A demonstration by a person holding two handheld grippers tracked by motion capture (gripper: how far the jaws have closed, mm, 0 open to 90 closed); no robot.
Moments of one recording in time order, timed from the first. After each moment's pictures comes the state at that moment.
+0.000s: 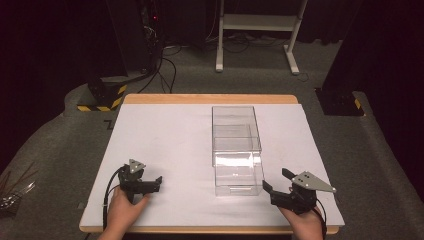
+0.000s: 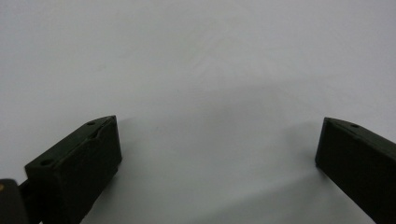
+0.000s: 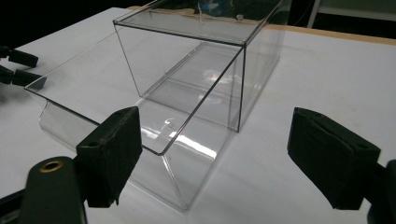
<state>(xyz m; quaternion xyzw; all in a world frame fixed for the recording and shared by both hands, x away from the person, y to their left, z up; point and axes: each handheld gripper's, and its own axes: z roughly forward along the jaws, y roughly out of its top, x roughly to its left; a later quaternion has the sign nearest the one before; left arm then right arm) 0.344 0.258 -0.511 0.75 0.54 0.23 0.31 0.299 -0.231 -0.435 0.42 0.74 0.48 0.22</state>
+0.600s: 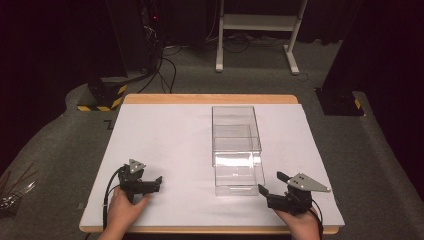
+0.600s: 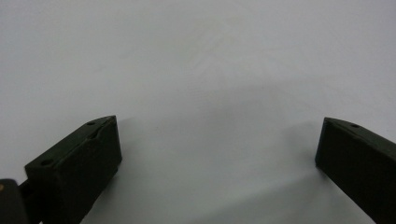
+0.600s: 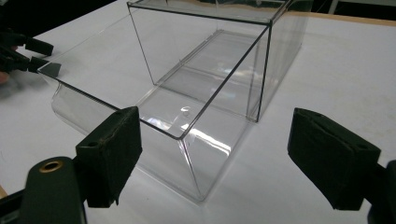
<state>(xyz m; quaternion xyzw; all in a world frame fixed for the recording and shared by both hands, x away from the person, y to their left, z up) 0.344 0.258 -0.511 0.75 0.54 0.23 0.31 0.300 -0.226 -0.447 0.41 0.75 0.48 0.19</state>
